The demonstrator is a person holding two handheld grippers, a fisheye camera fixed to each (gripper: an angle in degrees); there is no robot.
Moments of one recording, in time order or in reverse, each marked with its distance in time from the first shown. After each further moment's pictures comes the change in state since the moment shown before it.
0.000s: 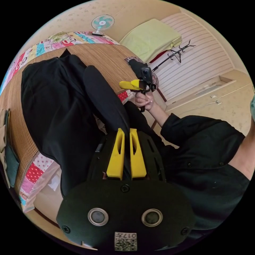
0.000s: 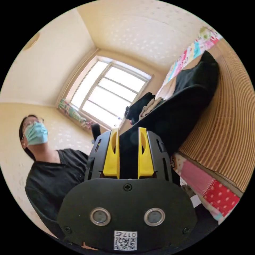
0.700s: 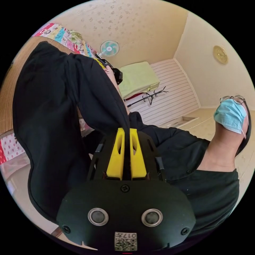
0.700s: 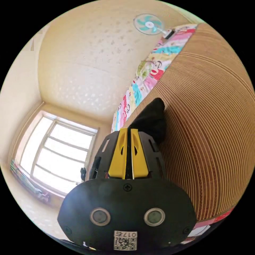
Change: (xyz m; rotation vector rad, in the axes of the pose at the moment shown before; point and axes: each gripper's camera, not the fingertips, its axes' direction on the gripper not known) left arm -0.084 0.060 -0.106 0.418 0.455 -0.173; right arm -0.056 -0.274 0.097 0.578 0.560 0.191
